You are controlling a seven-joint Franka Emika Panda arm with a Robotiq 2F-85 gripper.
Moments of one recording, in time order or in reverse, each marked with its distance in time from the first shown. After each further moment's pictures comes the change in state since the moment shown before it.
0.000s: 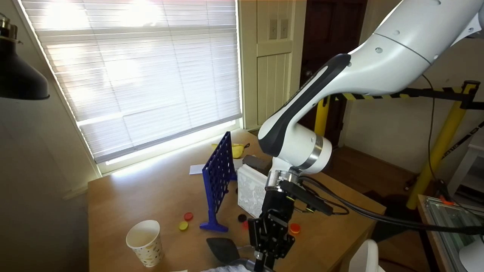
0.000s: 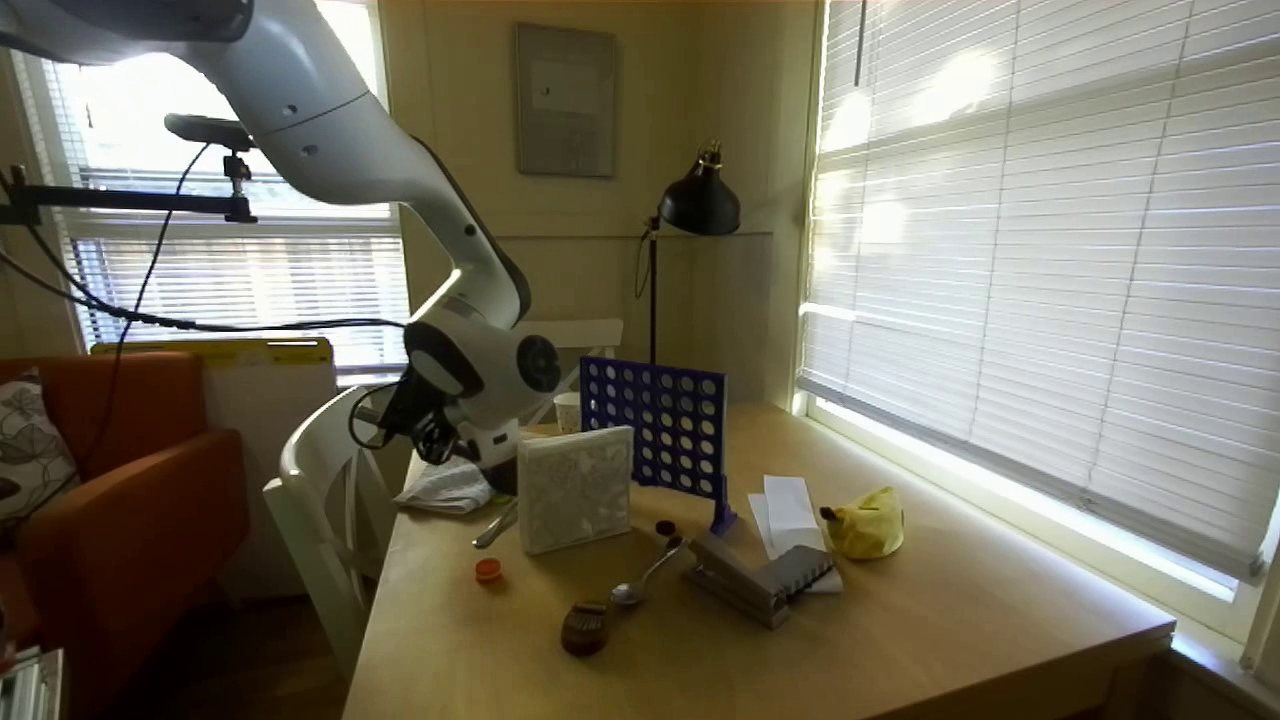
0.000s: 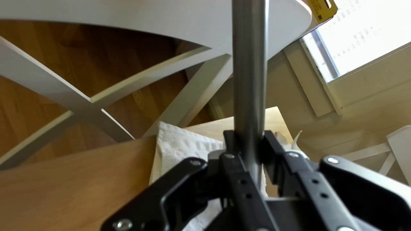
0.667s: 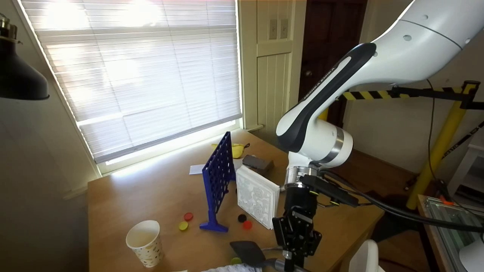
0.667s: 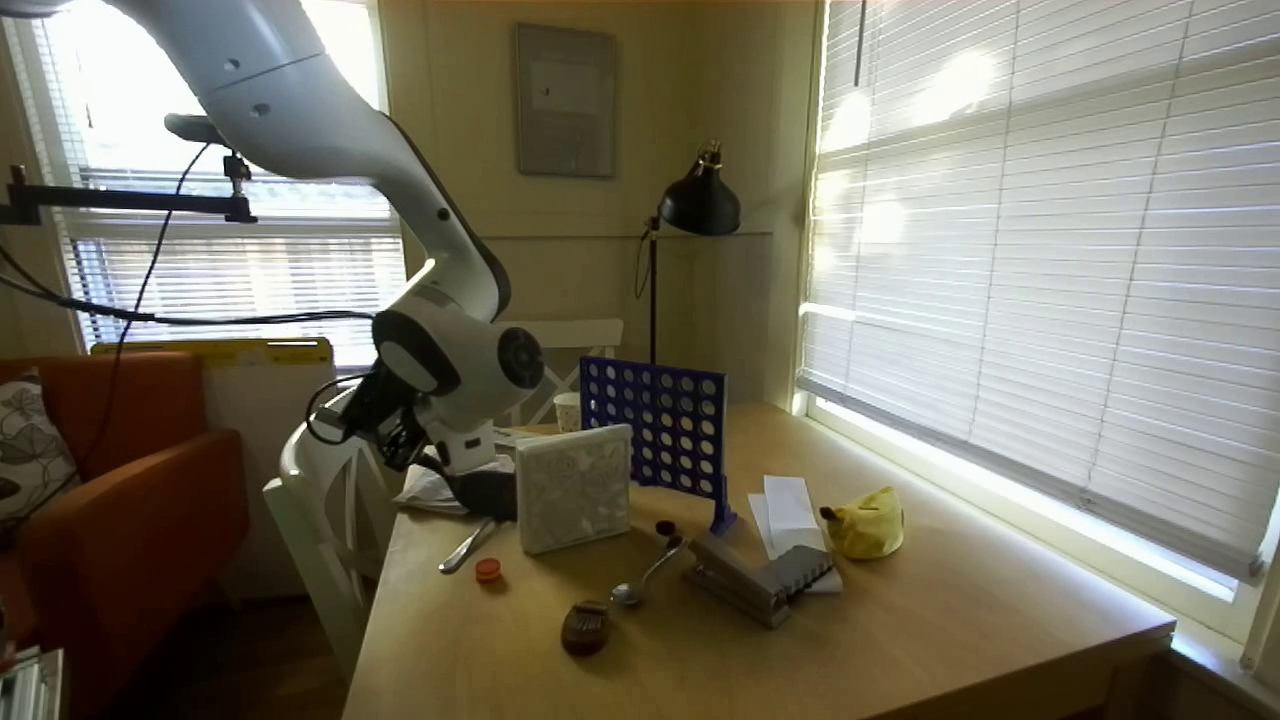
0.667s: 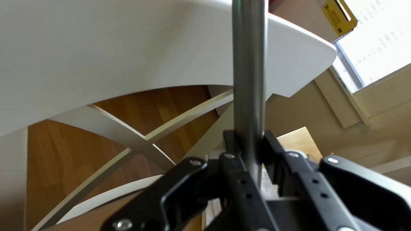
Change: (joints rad) arm -0.008 -0.126 -0.027 -0.156 -0.079 -0.052 0.066
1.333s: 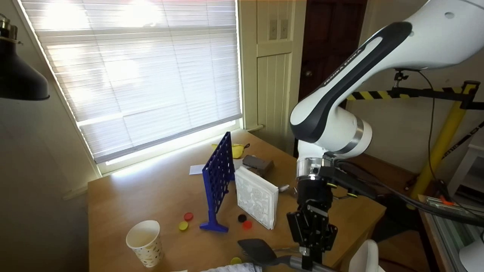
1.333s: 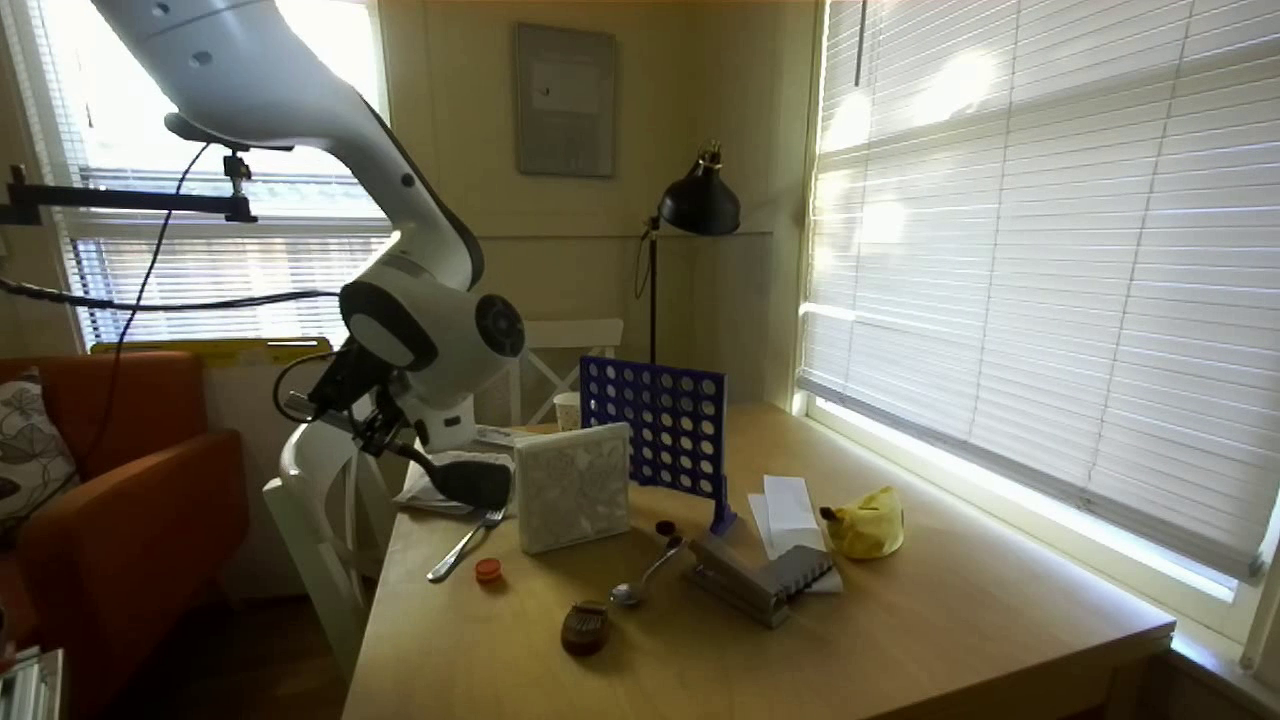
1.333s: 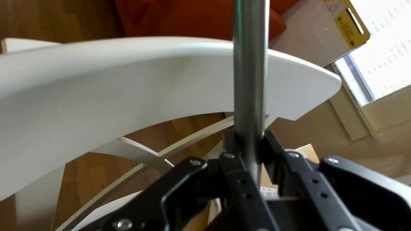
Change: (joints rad) arm 0.003 -0.144 0.009 -0.098 -0.062 -0.002 0.043
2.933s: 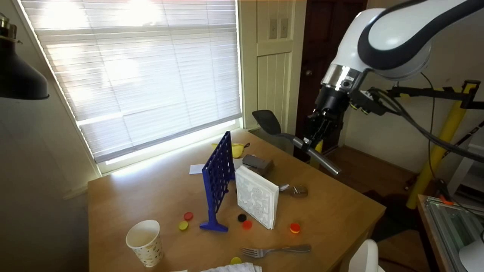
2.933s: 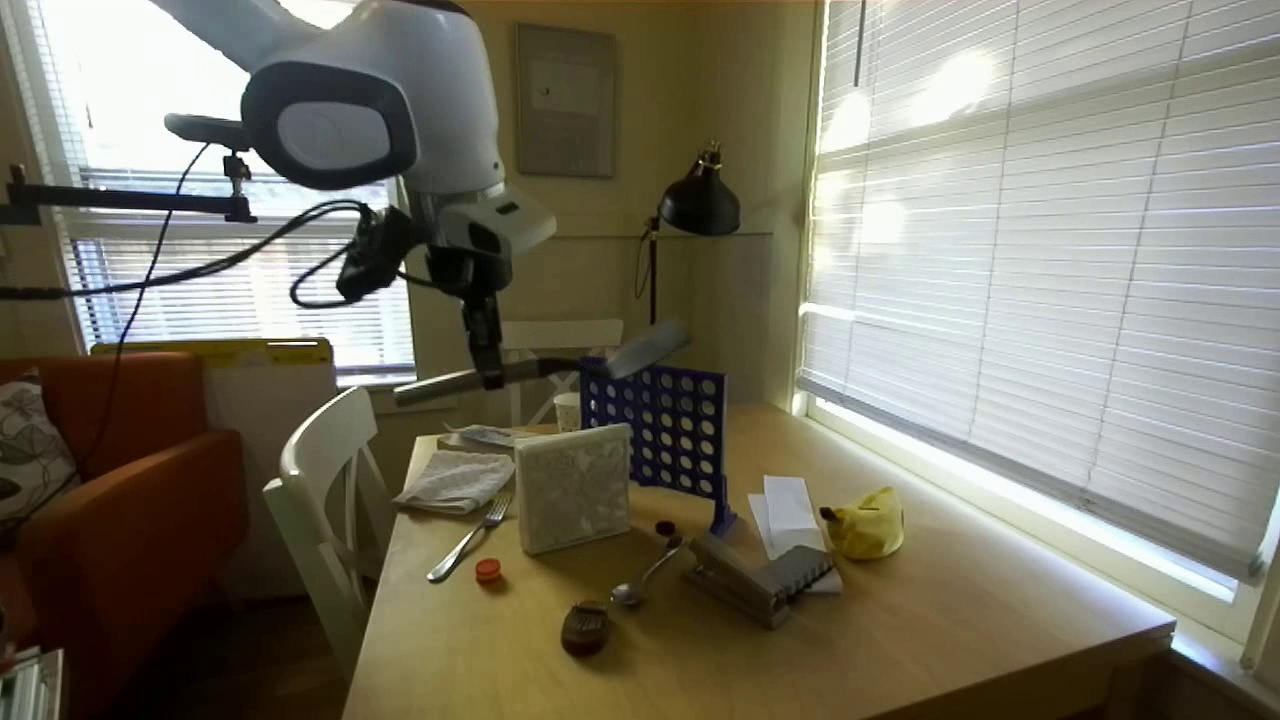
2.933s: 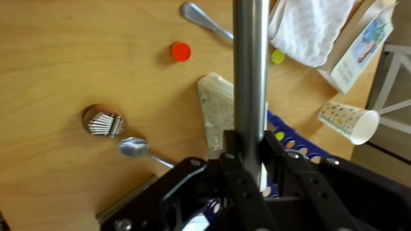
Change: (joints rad) arm -0.197 -0.517 -0.053 -0.138 -0.726 0.394 0.214
